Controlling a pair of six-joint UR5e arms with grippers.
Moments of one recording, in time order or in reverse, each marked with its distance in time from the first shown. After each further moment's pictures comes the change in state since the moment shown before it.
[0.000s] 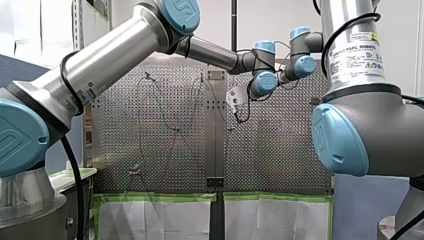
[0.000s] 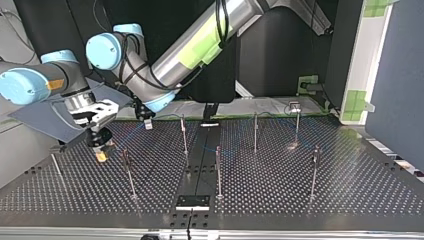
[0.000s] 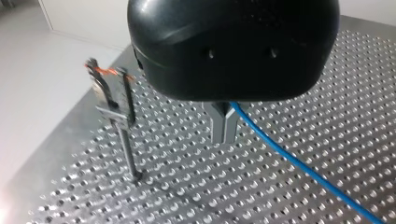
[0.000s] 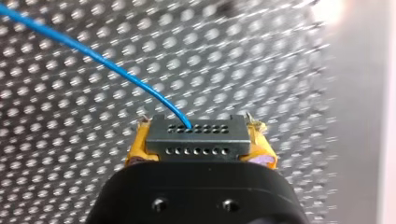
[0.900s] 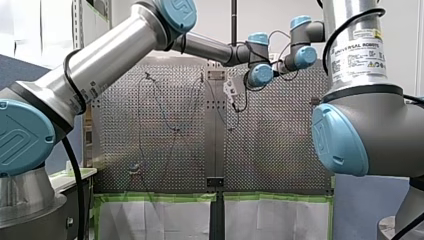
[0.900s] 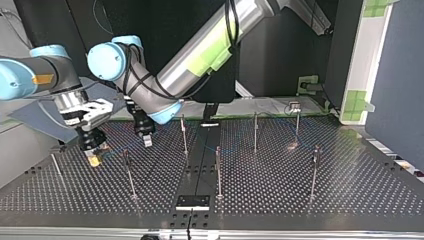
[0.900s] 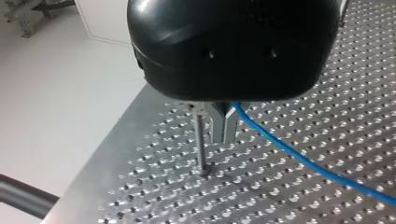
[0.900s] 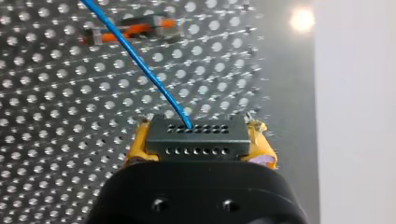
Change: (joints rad) left arm 0.044 0.026 0.049 0.079 0.014 0.073; right arm 0.002 -0.053 -0.014 0.014 -0.010 0.003
